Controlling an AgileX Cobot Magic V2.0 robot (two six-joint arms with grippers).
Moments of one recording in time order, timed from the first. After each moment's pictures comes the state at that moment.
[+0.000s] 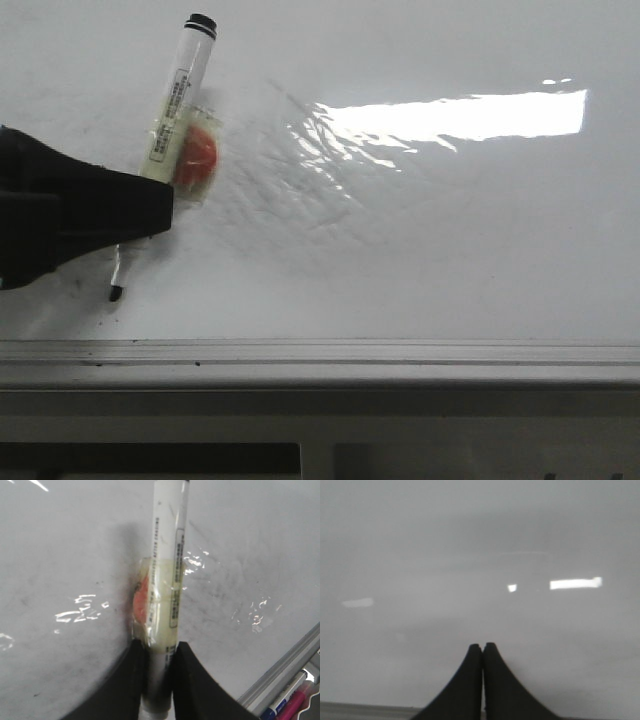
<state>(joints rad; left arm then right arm) -0.82 1.16 -0.28 -0.11 -0.54 -0.12 0.00 0.25 -0.28 0.17 0.51 -0.01</state>
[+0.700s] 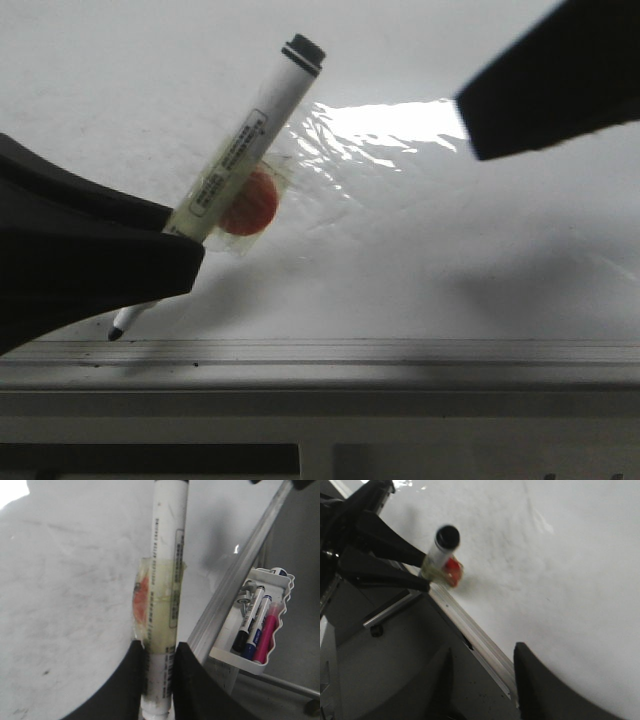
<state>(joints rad) -0.82 1.08 -0.28 0.41 -0.47 -0.12 0.79 0.85 -0.62 0.21 0.37 -0.13</state>
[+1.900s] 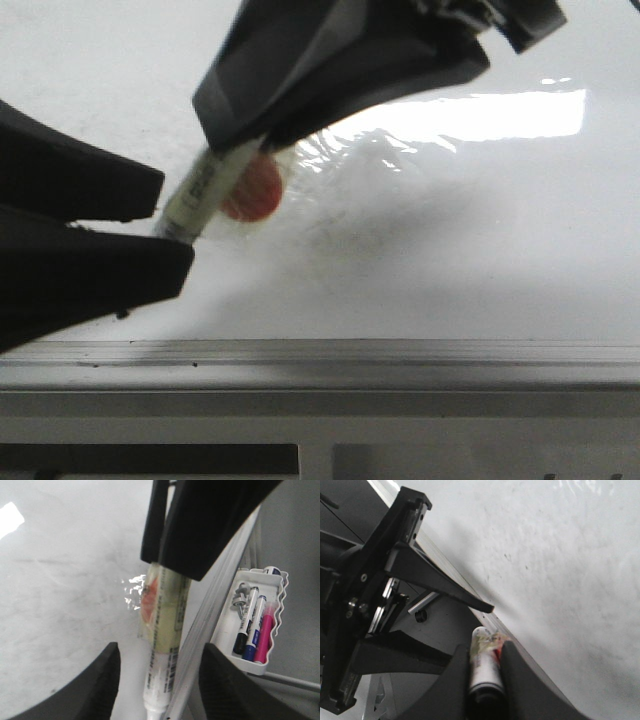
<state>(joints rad) -0.82 0.99 -0.27 0.47 -0.43 -0.13 0.87 1.15 -0.85 0.36 0.38 -0.13</state>
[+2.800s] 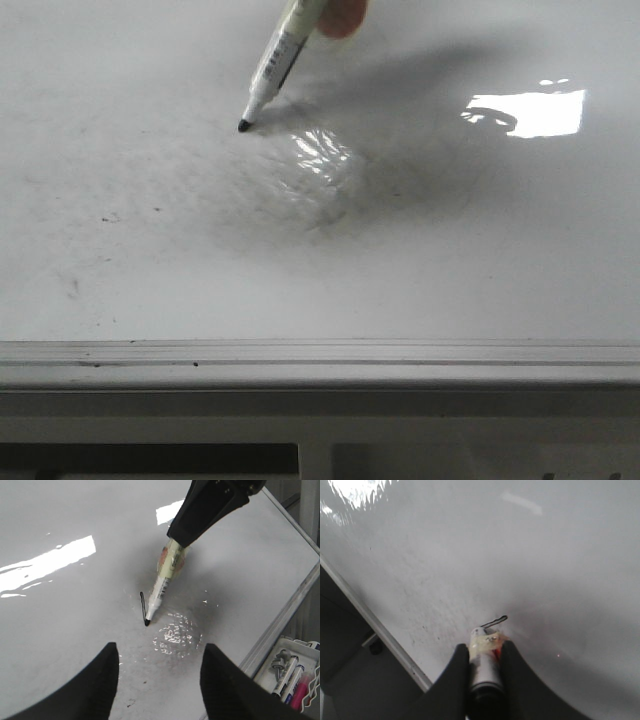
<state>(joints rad) -0.82 0.47 -0.27 0.30 -0.08 -0.15 0.62 1.21 -1.12 0.25 0.63 -0.10</state>
